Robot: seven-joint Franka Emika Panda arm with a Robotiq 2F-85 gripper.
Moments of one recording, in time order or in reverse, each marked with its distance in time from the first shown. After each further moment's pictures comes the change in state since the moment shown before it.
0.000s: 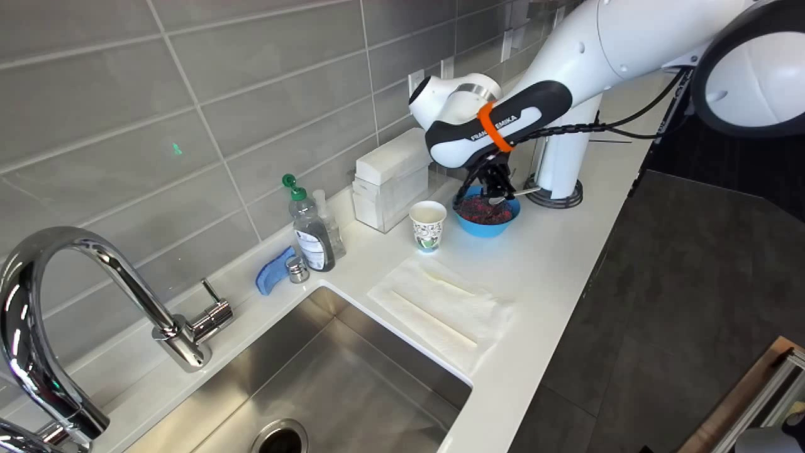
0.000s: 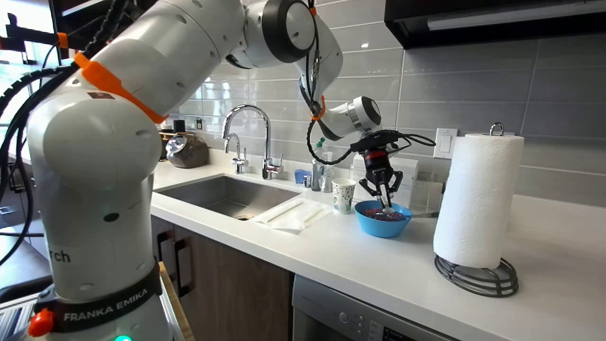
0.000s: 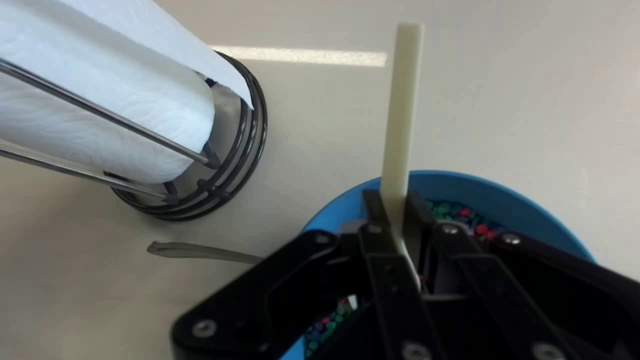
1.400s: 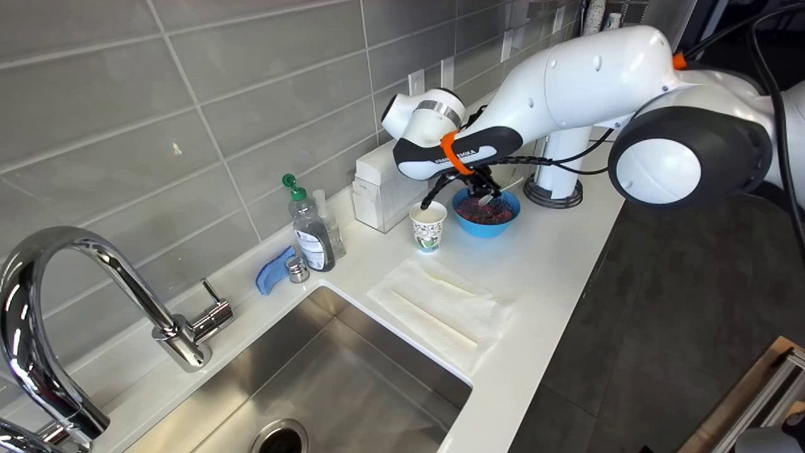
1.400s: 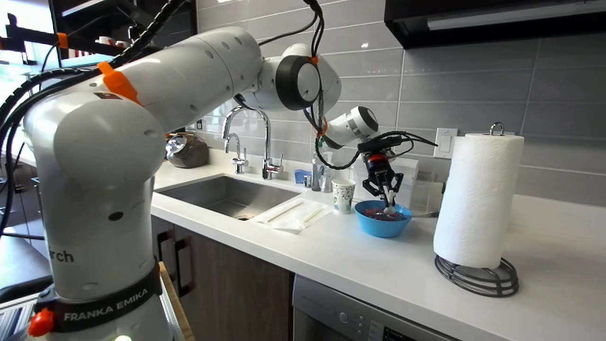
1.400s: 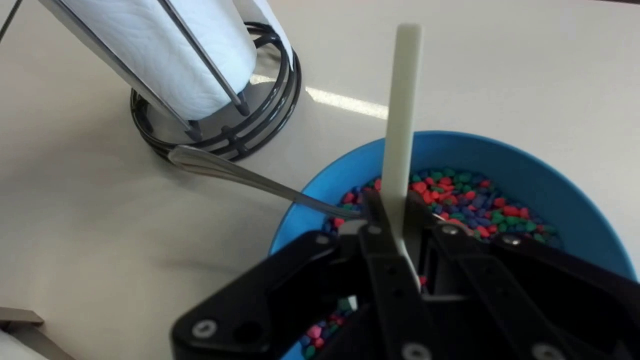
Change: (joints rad) arm 0.058 0.283 -0.017 0.429 -0.062 -0.240 -0.253
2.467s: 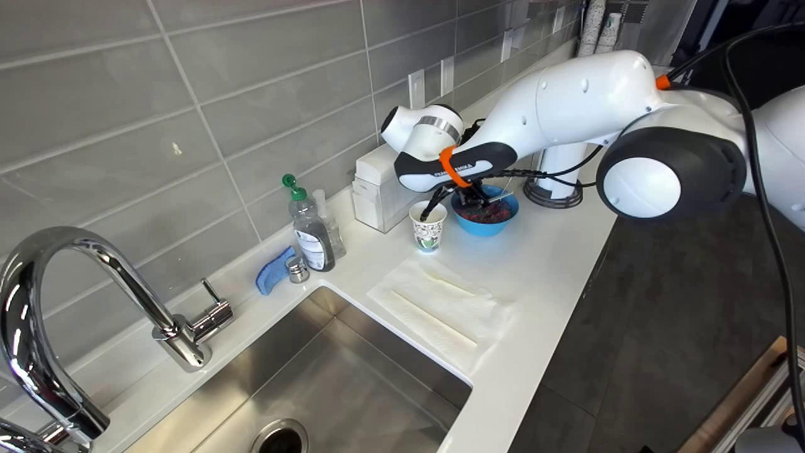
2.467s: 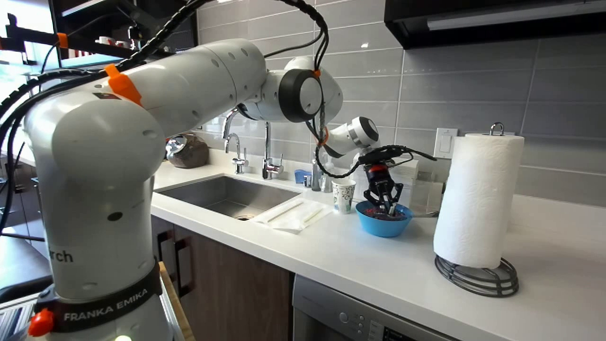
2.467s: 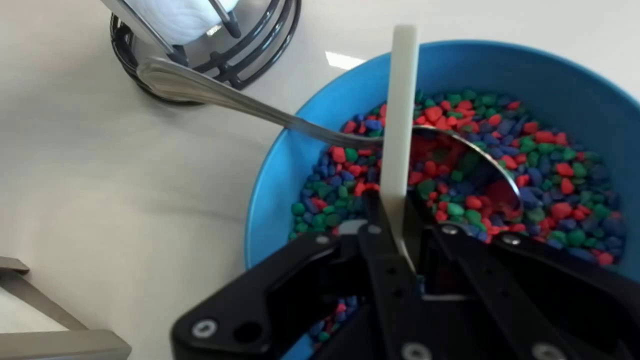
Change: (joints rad) arm -0.010 0.074 0.008 0.048 0.013 0.108 0.032
